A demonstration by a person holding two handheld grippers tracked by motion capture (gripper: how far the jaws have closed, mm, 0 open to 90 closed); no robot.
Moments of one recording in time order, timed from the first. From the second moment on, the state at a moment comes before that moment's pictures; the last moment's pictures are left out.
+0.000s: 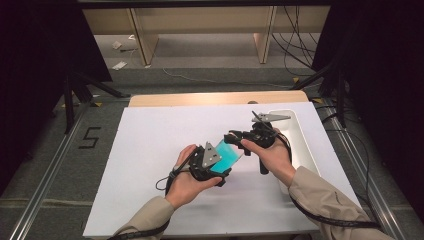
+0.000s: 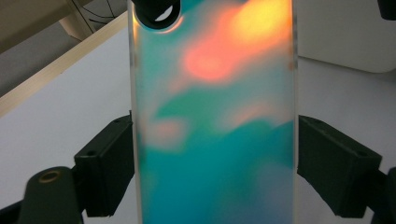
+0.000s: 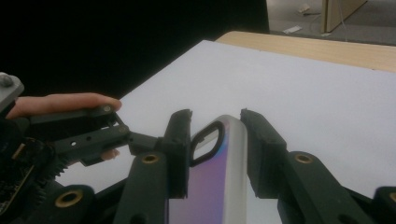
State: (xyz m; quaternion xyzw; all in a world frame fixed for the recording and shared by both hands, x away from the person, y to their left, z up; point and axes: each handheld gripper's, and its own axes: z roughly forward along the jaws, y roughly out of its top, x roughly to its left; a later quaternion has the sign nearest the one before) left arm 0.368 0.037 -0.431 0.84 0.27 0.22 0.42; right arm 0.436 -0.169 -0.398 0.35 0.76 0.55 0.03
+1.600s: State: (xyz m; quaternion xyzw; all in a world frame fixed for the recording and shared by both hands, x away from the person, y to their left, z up) left arm 0.364 0.055 -0.438 0.84 0.23 0.17 0.46; right arm 0.427 -0.172 -0.366 0.15 0.86 0.49 0.01
